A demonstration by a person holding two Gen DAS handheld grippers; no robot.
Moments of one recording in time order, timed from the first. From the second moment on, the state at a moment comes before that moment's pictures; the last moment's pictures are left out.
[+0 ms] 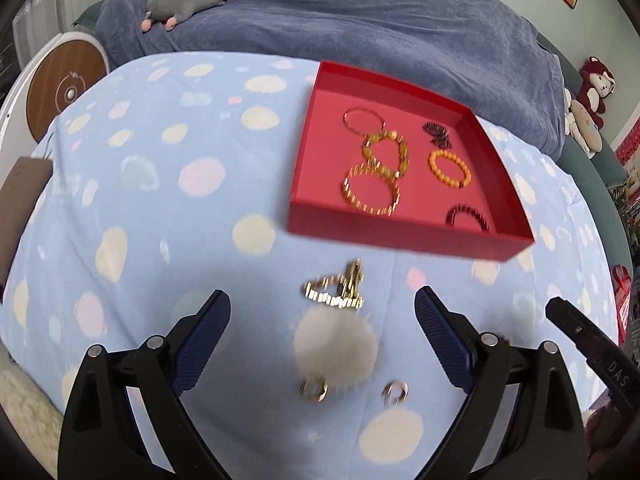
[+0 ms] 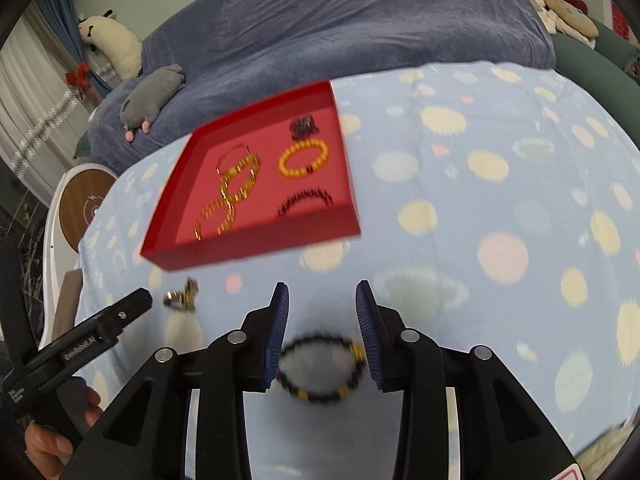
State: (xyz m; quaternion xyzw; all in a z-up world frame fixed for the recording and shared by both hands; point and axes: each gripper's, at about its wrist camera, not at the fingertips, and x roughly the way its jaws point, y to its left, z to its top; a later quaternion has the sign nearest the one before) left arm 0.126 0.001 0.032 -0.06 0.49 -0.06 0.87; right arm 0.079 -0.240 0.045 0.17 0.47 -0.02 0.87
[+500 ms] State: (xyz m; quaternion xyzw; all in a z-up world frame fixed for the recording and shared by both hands) left arm 0.063 0.020 -0.004 -0.03 0.51 -0.05 0.86; right arm 0.019 -0.222 0.004 0.17 0.51 -0.02 0.84
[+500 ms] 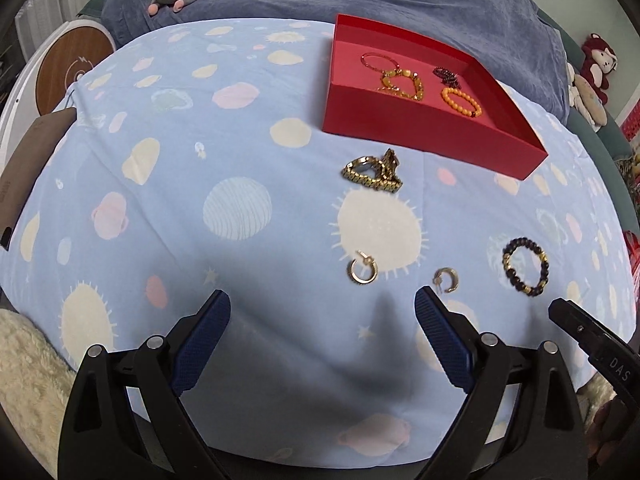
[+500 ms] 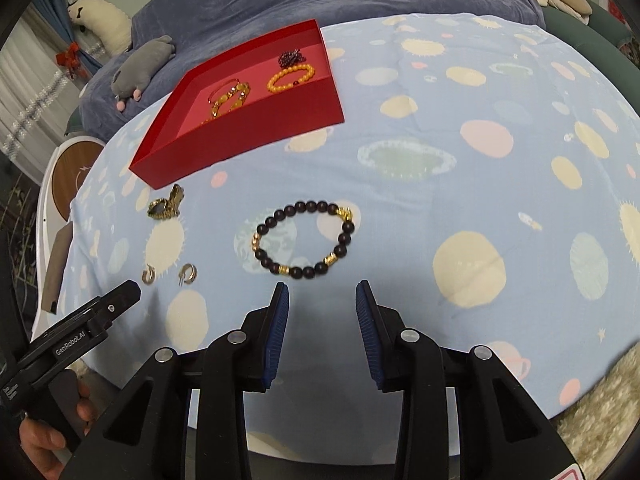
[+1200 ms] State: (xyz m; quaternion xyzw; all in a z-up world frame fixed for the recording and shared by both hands) left arm 0.077 0.000 -0.010 0.00 0.50 -0.07 0.86; right arm 0.030 -0.226 -0.001 0.18 0.51 -0.02 0.84
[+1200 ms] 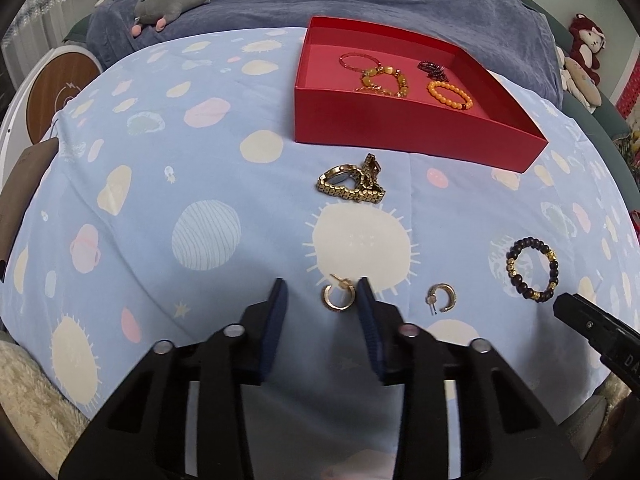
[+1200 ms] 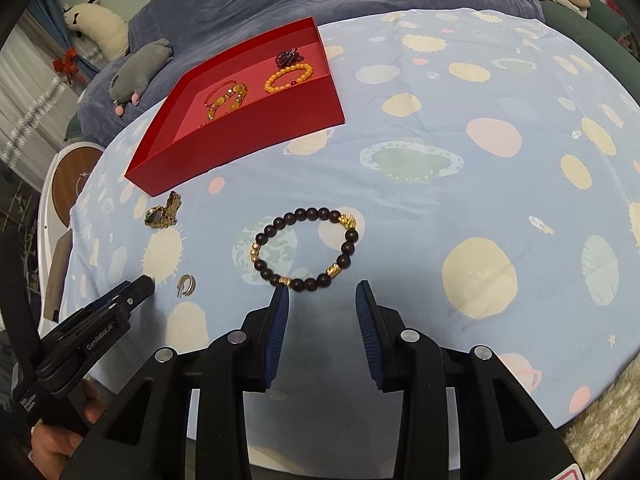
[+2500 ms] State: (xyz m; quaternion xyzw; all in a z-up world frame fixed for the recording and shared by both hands) left arm 0.073 0.006 -0.010 -0.02 0.50 -0.08 0.86; right arm 0.052 -0.239 -0.002 0.18 0.50 -0.03 0.85
